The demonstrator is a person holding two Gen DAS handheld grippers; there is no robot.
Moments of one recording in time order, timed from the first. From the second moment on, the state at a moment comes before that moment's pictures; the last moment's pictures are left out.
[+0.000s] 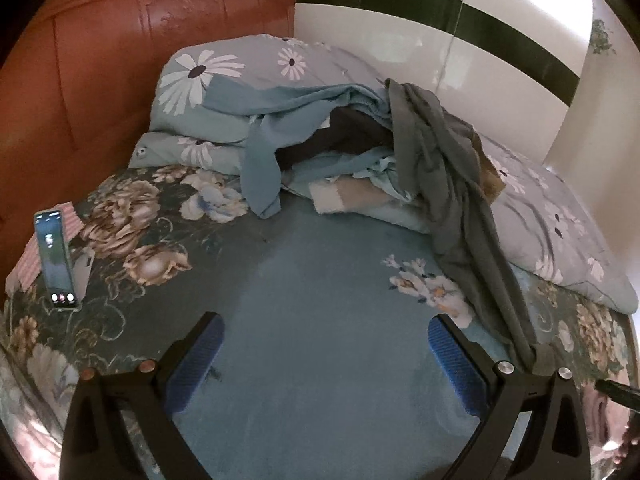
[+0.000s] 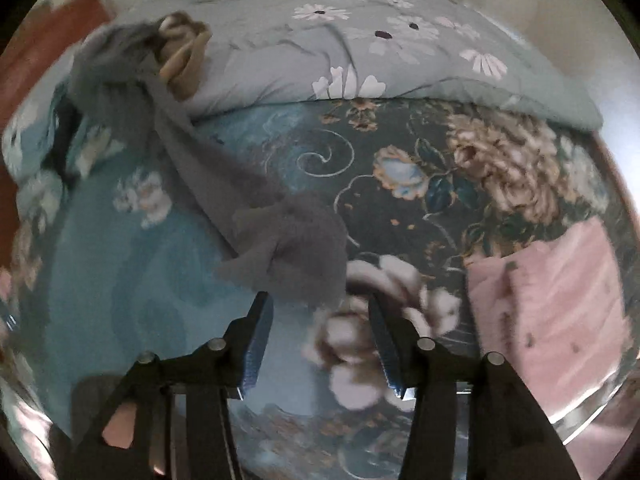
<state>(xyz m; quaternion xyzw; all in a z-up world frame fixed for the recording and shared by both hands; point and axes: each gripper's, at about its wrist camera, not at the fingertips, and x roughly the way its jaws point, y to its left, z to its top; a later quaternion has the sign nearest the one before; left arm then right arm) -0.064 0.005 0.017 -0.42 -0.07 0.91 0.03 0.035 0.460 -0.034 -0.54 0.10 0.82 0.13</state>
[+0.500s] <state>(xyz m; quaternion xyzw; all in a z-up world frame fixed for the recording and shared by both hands) -0.244 0.004 0.045 -0.39 -0.05 0.92 0.08 -0.294 0.283 0.061 -0.42 0.11 0.90 -0.04</state>
